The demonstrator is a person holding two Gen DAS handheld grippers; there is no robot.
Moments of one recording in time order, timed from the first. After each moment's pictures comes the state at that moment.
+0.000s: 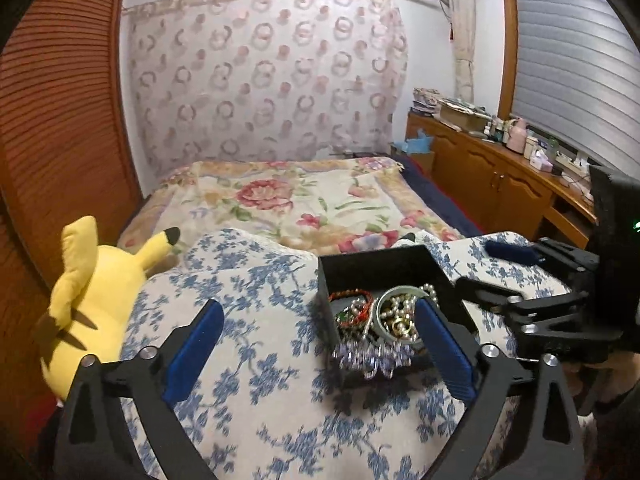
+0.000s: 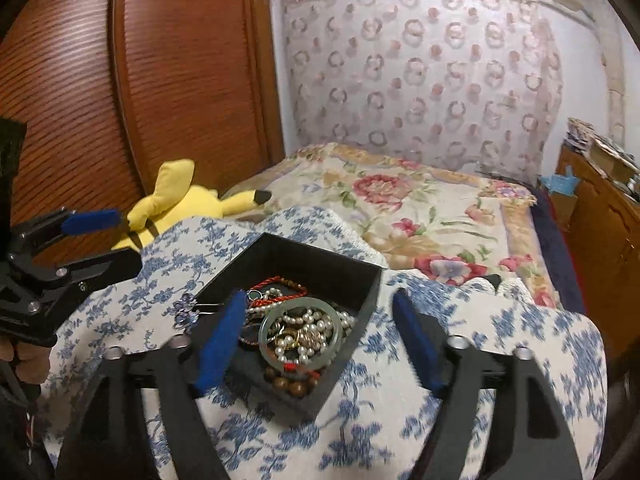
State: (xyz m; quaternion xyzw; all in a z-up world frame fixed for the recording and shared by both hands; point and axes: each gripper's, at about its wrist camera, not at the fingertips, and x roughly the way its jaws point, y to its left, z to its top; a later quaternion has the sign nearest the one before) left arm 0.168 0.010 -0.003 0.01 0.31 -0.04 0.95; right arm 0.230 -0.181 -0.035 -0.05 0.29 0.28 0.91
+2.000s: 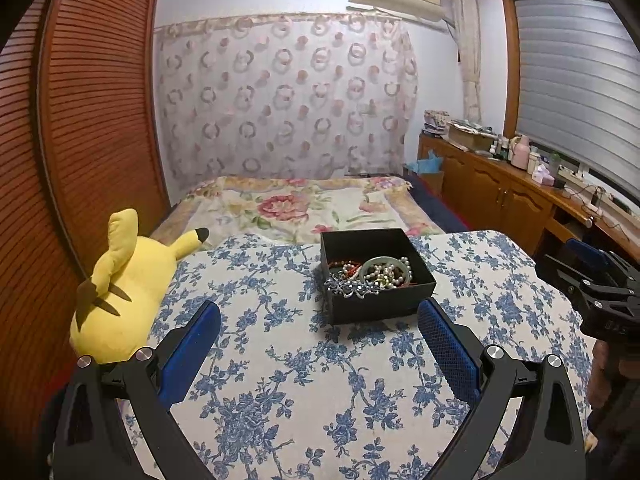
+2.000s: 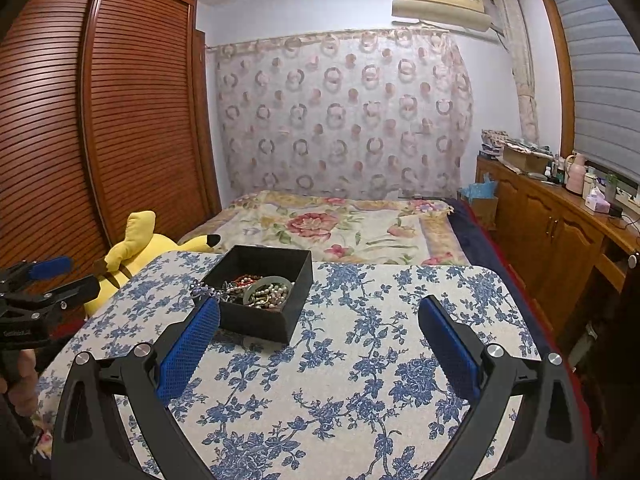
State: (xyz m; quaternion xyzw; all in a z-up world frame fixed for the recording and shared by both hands) left arm 0.056 -0.002 0.013 0.00 0.26 -0.01 0.96; right arm 0.095 -0.246 -0.007 -0.01 0.22 0.15 0.96
